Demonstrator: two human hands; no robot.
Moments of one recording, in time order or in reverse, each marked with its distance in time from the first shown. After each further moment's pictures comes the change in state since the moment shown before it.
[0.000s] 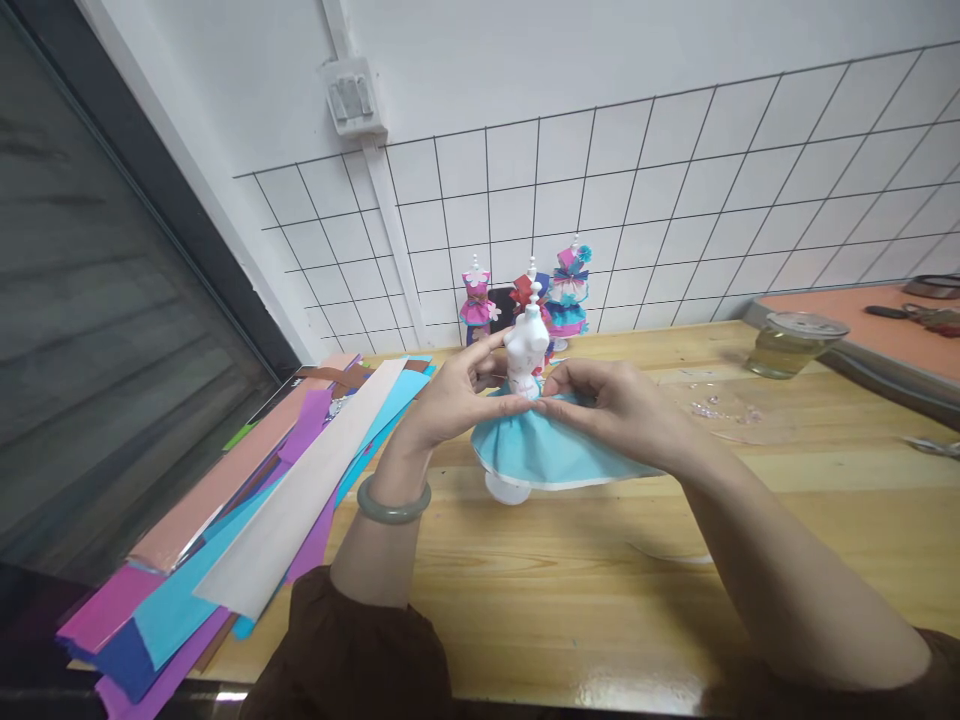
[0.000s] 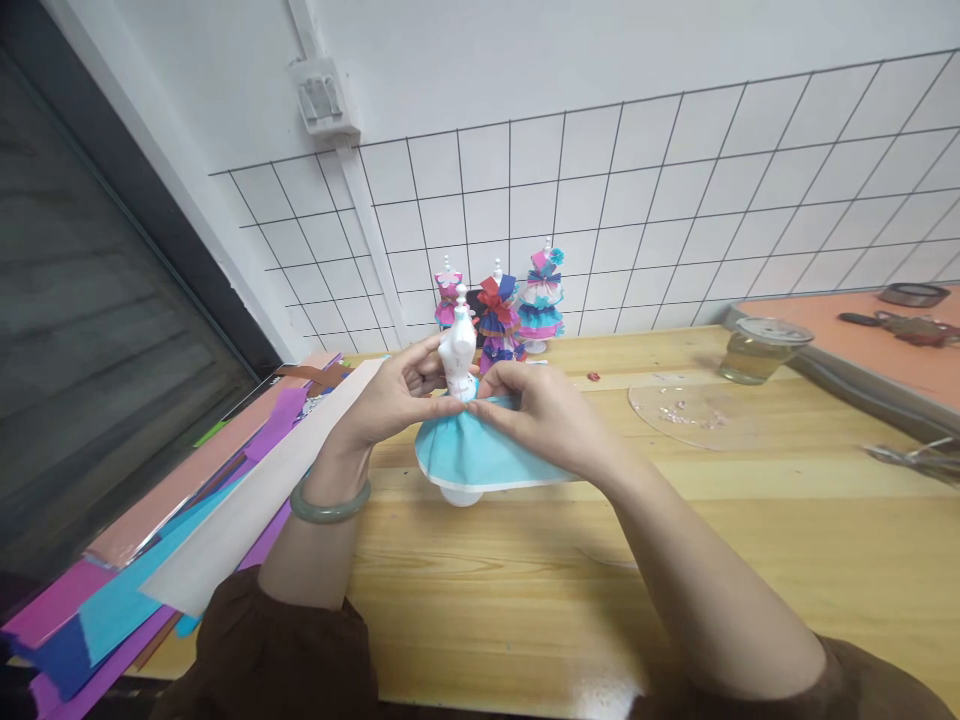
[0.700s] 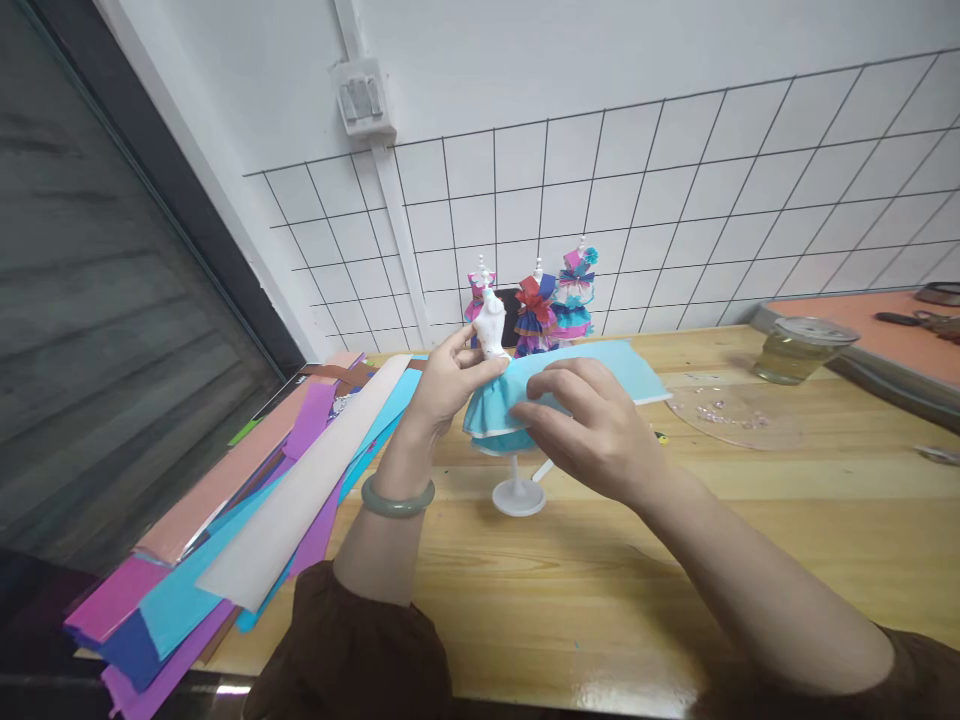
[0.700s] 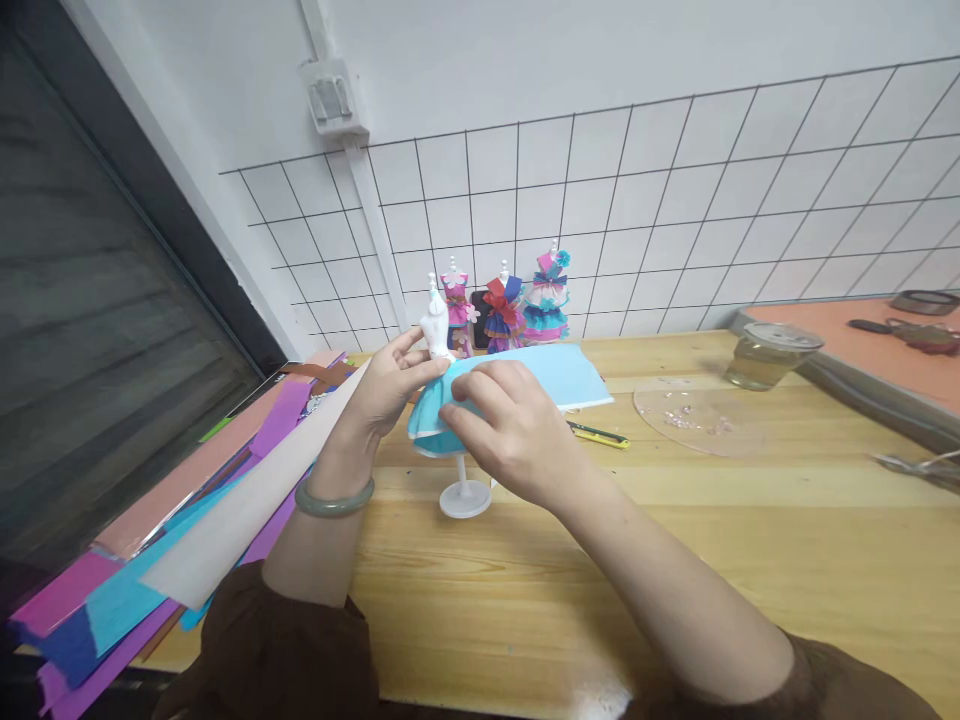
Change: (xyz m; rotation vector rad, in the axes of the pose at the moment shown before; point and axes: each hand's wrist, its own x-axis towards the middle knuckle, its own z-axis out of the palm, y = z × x) left_hand 0.005 -0.002 -0.006 -0.082 0.317 -0.104; right_hand 0.000 -0.002 0.028 -0.536 0.318 -0.691
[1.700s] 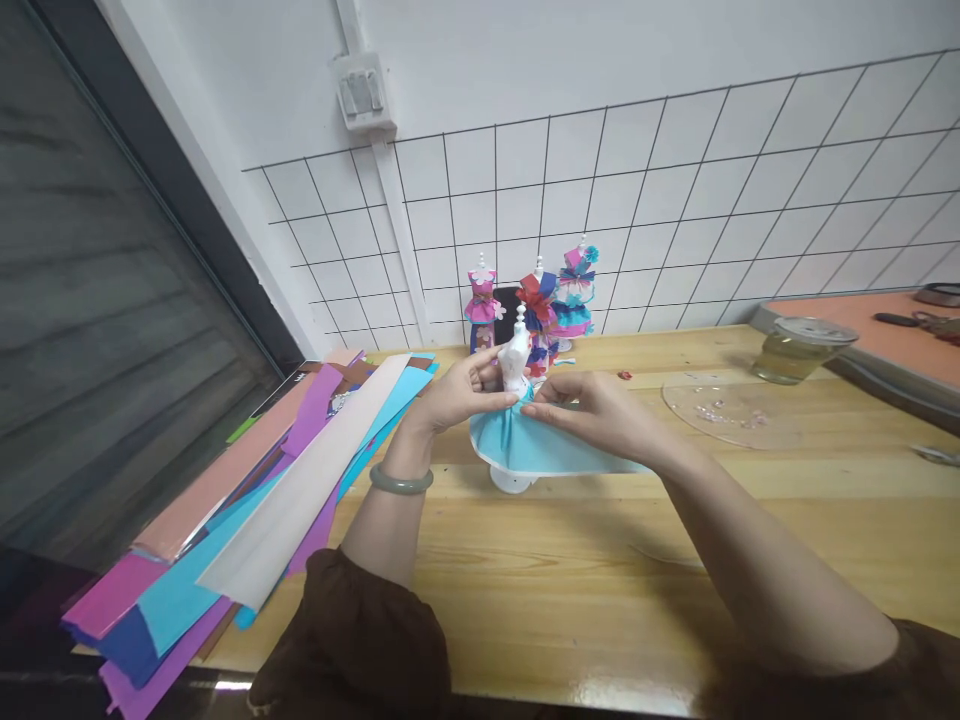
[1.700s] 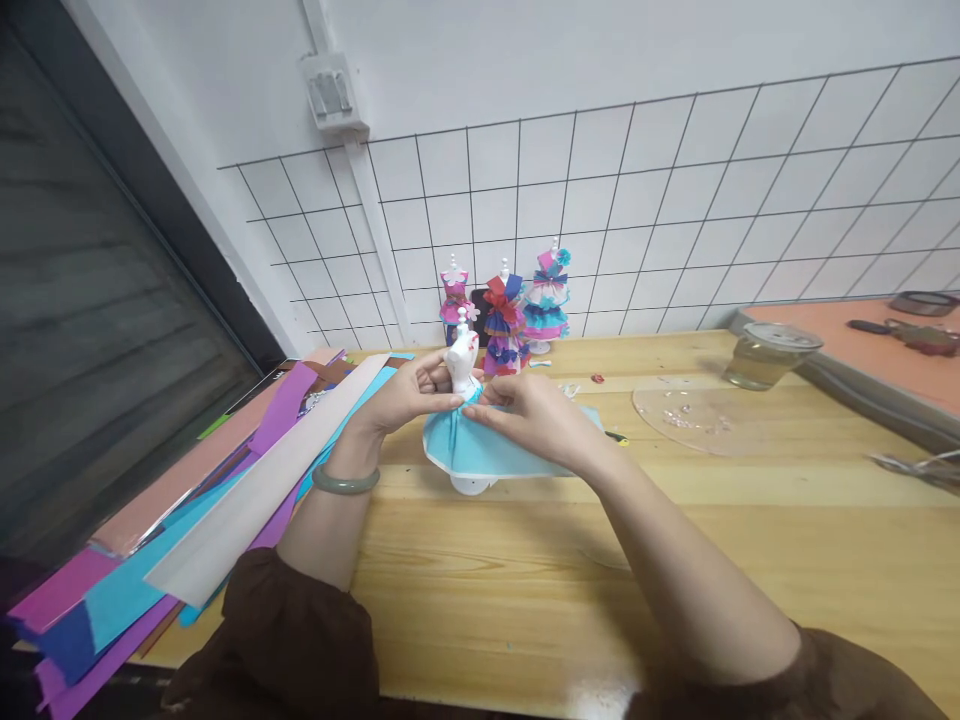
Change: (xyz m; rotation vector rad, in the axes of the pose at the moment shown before) left_hand 0.009 -0.031 -0.014 -0.027 -0.394 -0.028; right_hand -0.006 0.026 0.002 0.484 -0.468 0.677
